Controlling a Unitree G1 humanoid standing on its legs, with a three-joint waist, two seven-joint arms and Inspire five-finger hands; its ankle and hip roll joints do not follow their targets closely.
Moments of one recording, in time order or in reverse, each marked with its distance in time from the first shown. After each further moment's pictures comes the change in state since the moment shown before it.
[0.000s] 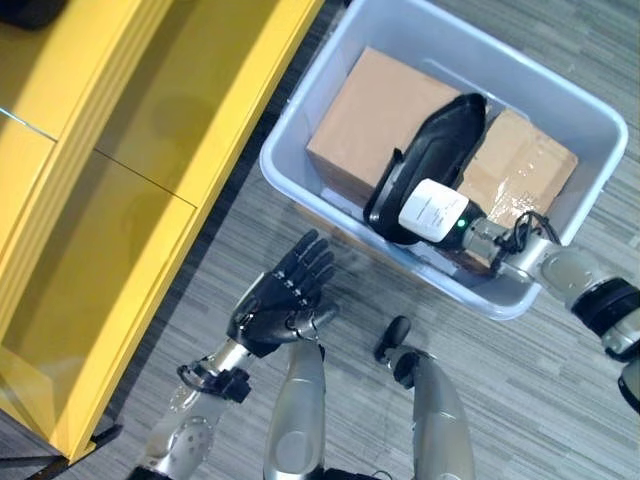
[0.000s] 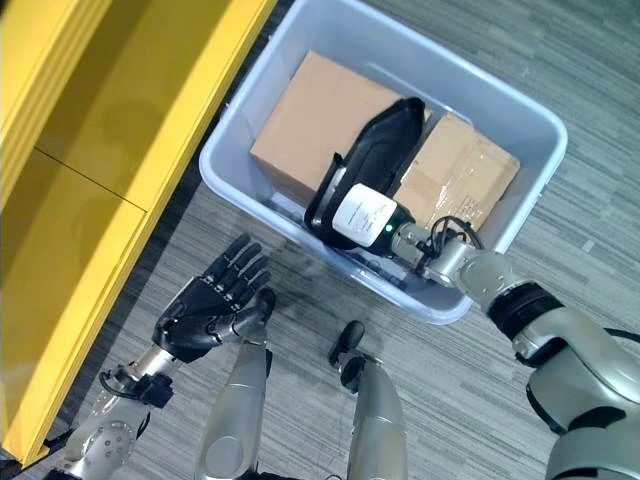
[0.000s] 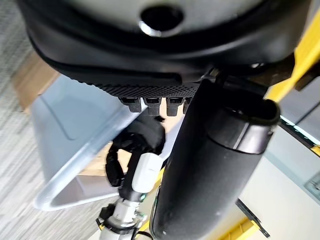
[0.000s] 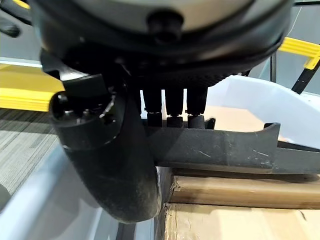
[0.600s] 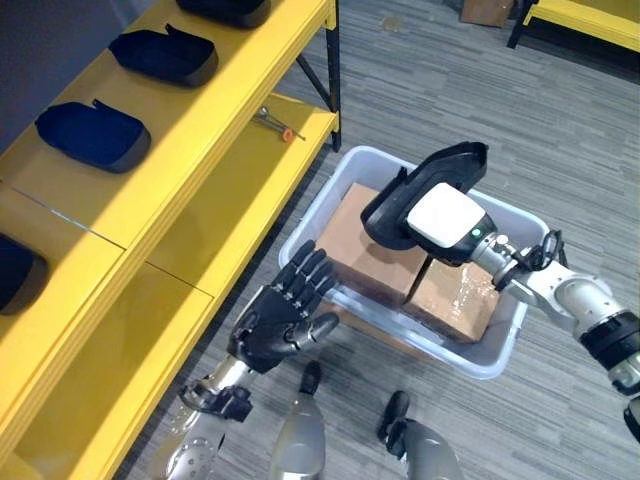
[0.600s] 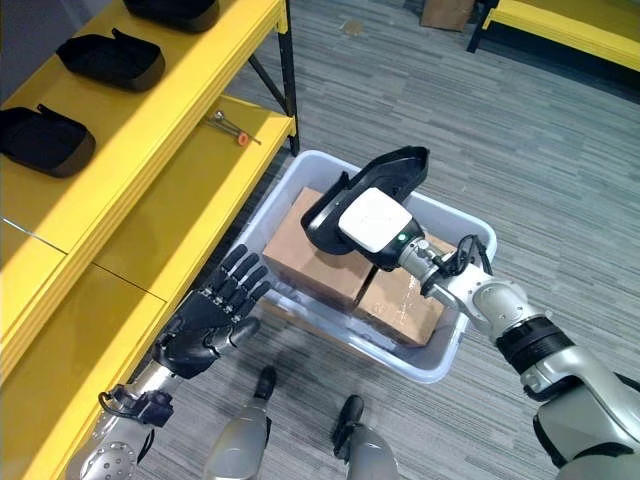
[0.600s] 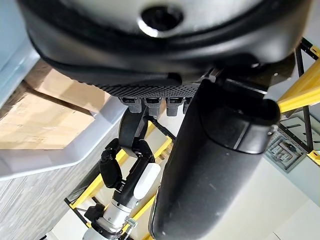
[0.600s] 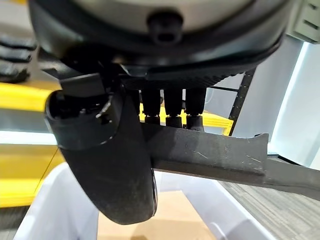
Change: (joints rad) left arm 0.091 -0.061 0.018 -0.078 0.009 0.028 0.005; right arm 0.210 -0.009 -0.236 -0.160 0.177 -0.011 0.018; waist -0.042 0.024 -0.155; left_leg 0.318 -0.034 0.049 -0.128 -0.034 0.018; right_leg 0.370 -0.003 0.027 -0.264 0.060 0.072
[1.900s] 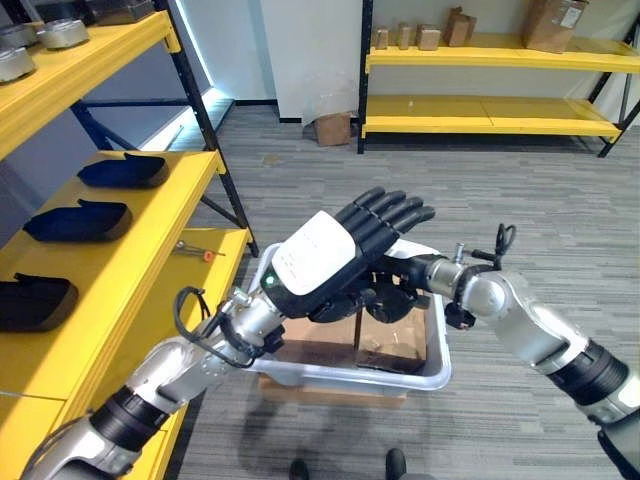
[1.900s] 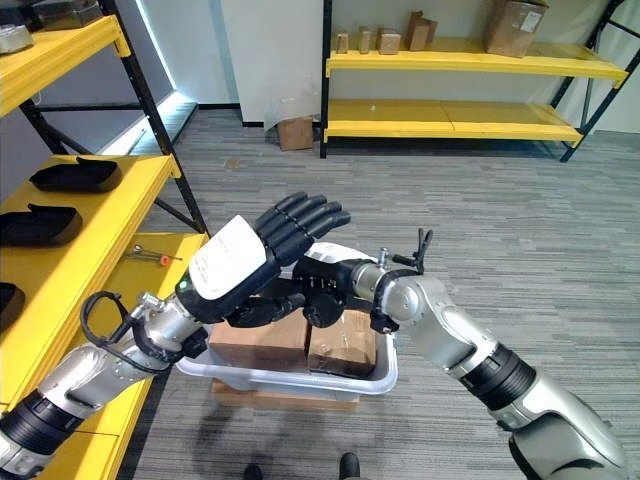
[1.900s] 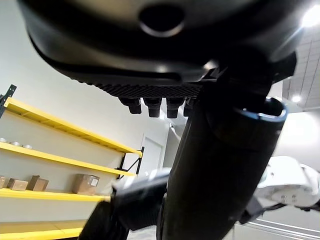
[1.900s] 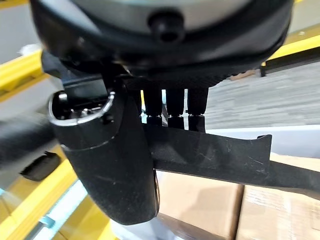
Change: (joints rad) left arm -0.496 0.314 -0.240 -0.052 1.611 -0.327 0.782; right arm 0.120 0.127 -0.044 -0.569 0.744 0.572 0.807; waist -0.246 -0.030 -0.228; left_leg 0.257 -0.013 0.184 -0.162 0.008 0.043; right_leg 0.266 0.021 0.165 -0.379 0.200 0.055
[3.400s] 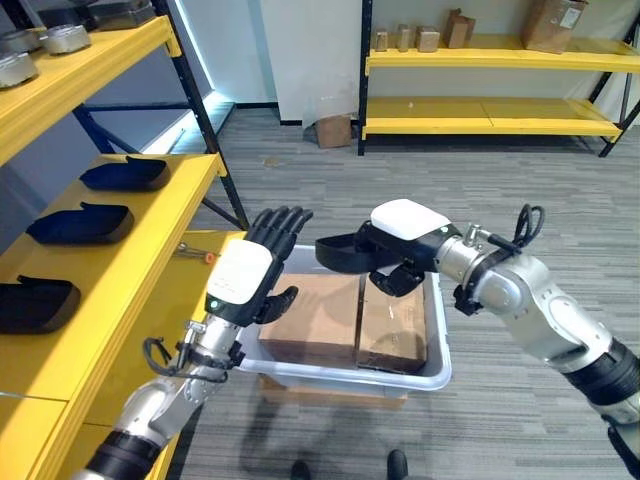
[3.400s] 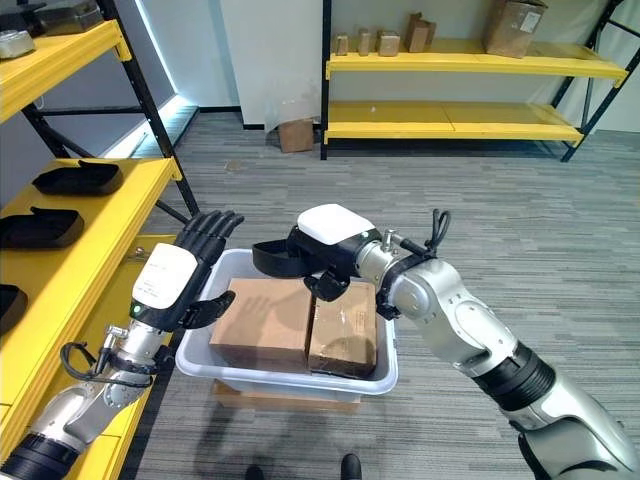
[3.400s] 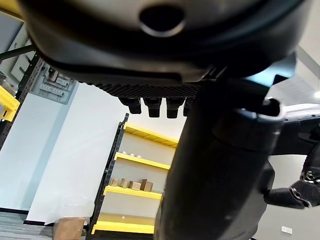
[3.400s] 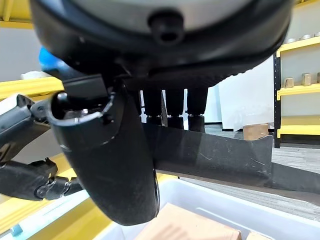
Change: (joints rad) left arm 0.211 -0.110 0.172 0.255 0.165 0.125 0.238; right arm 0.006 -0.046 -0.056 -0.090 -0.231 -0.117 -0.071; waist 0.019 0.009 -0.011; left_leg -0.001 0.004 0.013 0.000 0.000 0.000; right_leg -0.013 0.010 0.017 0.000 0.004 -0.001
